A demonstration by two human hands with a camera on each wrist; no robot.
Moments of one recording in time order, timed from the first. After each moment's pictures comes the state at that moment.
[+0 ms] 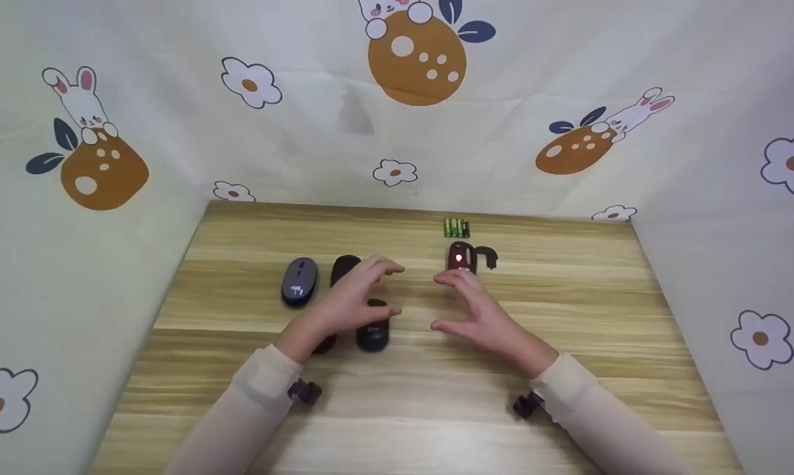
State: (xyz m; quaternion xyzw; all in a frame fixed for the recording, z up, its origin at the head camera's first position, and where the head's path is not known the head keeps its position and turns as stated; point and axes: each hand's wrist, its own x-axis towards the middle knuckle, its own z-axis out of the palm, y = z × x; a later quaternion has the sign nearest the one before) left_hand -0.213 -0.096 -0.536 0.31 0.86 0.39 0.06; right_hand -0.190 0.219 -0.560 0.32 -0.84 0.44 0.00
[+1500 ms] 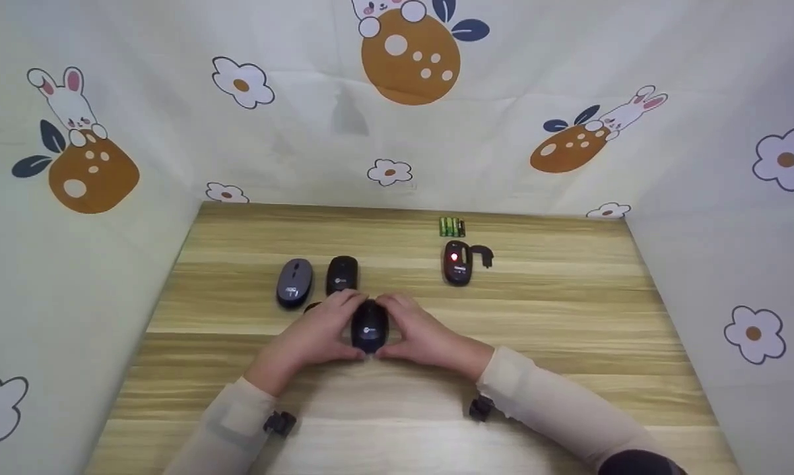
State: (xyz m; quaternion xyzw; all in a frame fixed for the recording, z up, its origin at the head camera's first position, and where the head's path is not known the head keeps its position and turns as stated) left_hand -0.176 -0.136 -0.565 0.30 0.91 0.26 0.09; right_hand -0.177 0.121 -0.572 0.33 -0.88 0.33 -0.12
